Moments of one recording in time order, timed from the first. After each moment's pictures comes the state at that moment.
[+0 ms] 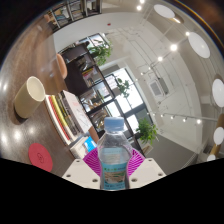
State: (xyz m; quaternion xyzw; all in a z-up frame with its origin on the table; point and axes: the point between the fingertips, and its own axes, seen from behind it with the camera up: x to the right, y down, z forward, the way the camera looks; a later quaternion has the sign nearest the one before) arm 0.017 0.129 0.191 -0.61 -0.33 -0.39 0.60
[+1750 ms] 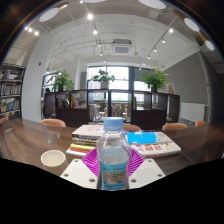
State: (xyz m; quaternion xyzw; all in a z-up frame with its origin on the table) arm -0.055 0.136 0.123 -0.75 -0.01 0.00 0.66
